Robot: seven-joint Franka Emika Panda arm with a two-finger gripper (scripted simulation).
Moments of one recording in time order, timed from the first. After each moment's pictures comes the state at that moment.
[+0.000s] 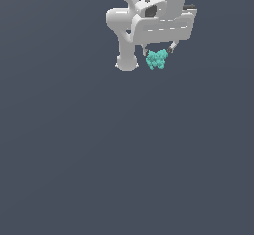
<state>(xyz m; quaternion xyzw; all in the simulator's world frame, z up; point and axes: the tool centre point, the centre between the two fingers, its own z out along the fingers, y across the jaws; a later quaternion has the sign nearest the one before) -0.148 0.112 0.371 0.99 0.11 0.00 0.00</state>
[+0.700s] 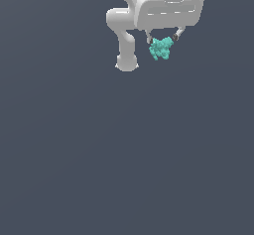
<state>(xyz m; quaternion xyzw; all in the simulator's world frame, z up) -0.154 0.122 0.410 0.99 0.11 0.00 0.00</state>
